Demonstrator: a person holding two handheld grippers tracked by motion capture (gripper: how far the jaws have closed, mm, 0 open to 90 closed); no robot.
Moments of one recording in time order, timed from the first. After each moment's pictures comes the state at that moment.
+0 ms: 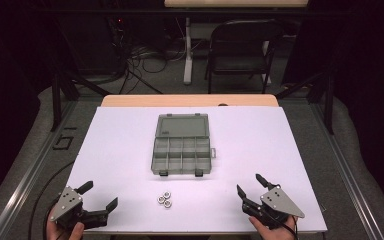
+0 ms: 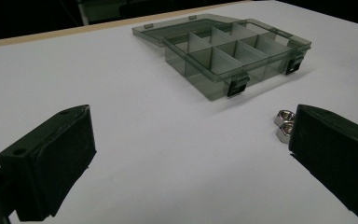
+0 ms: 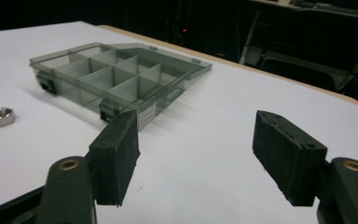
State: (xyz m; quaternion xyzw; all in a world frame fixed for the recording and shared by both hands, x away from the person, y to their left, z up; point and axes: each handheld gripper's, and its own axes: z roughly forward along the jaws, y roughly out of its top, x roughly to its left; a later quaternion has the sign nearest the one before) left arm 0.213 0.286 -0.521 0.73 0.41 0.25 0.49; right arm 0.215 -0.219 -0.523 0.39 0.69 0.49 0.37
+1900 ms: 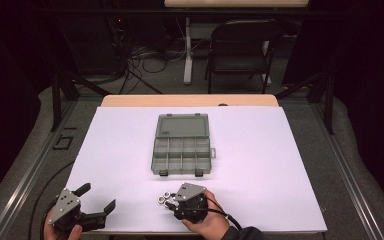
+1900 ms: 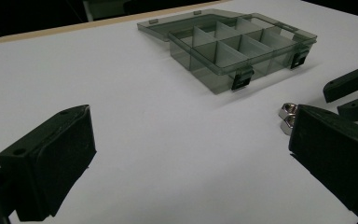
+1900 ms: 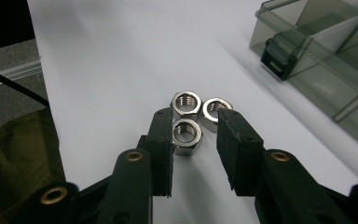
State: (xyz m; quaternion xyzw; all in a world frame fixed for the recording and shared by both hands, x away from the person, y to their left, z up) left arm 0.208 0.290 -0.521 0.73 0.41 0.25 0.48; right arm 0.255 -0.043 -0.551 0.24 0.86 0.43 0.12
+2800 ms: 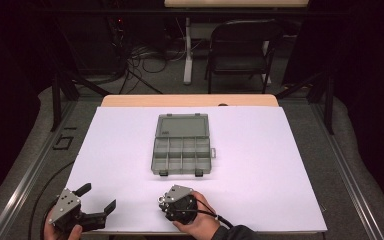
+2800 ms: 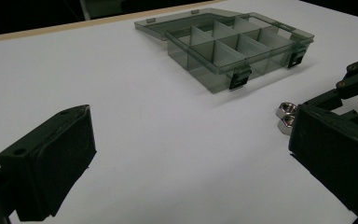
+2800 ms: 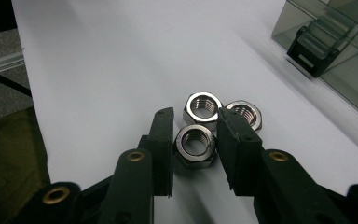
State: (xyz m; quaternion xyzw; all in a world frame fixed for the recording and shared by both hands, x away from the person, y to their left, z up) left arm 0.209 0.291 -0.522 0.74 0.41 0.25 0.48; right arm 0.257 -0.017 -0.564 0.24 0.87 0.41 0.12
